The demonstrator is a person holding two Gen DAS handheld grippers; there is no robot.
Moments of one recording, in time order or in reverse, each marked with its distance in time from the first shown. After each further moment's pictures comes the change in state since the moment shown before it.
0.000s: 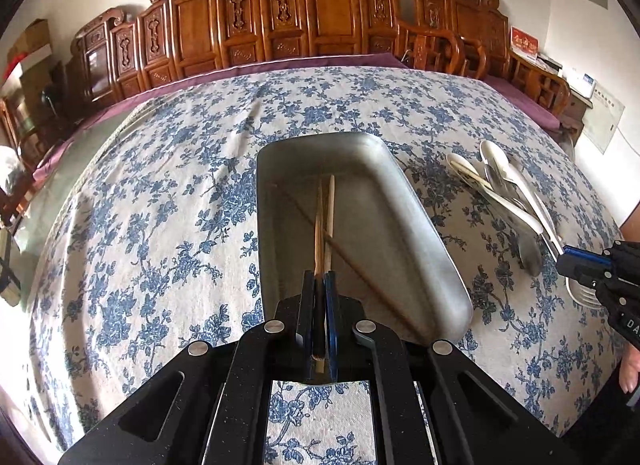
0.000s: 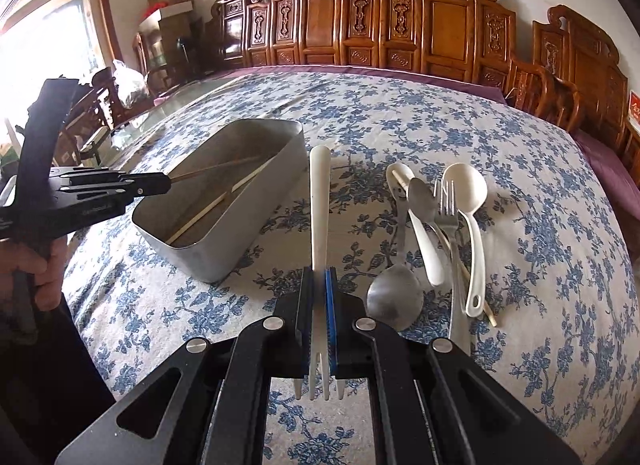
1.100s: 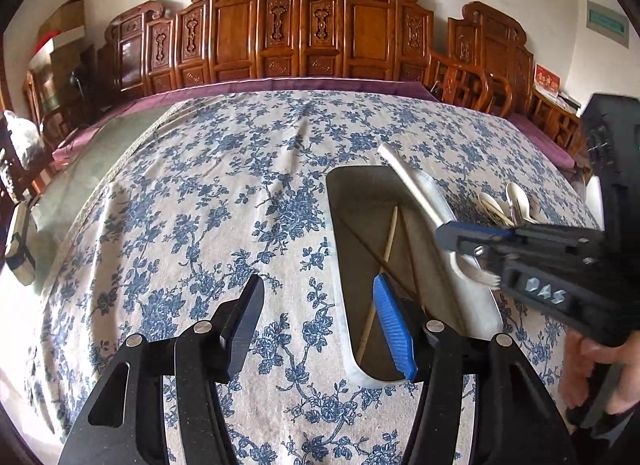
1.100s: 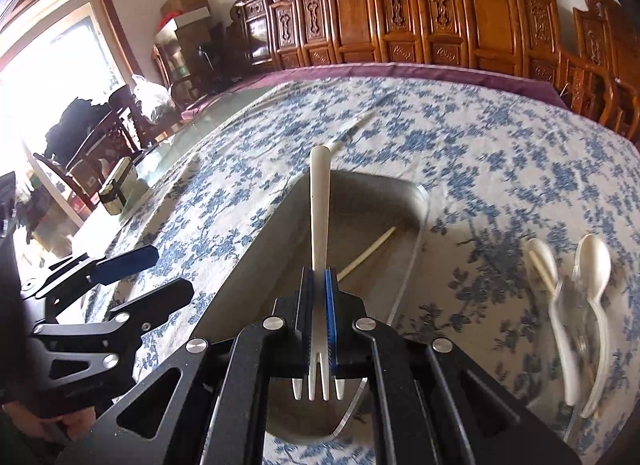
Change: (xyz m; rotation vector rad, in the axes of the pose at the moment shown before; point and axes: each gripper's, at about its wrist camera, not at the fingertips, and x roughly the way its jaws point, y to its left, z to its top) left arm -0.025 0.049 0.002 -0.114 -0.068 0.029; right arm 0.092 0.078 0.092 0.051 0.033 0.150
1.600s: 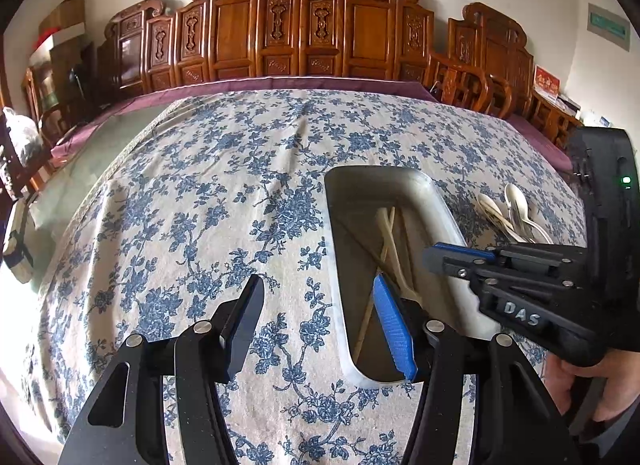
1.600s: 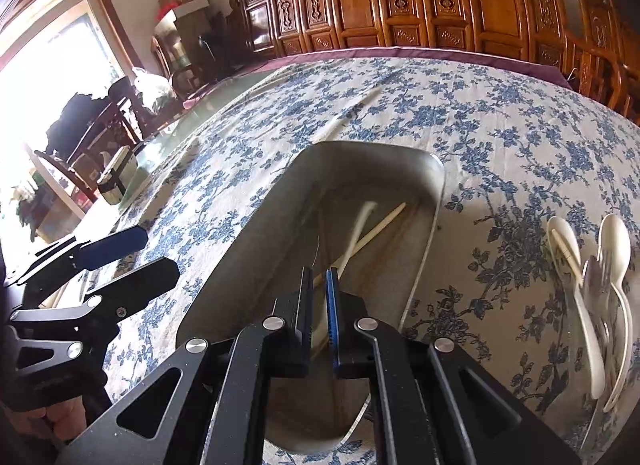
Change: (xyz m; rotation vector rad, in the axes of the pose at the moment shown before) left arm 0.000 -0.001 0.001 -0.009 0.004 -0.007; right arm 0.005 -0.005 -0.012 0.004 0.016 0.015
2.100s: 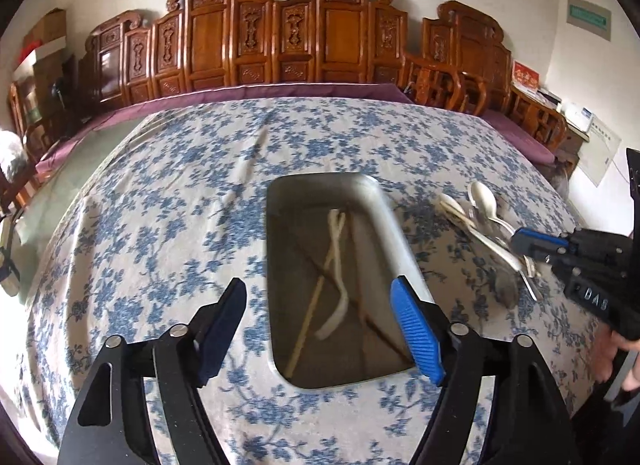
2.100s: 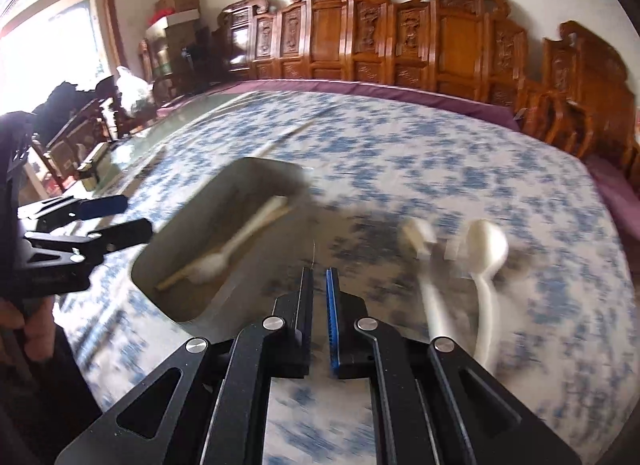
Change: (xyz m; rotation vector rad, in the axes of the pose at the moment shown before) left arm -0.006 -0.048 0.003 0.050 -0.022 -0.057; right arm -0.105 -0.071 -0.037 -0.081 -0.100 -0.205
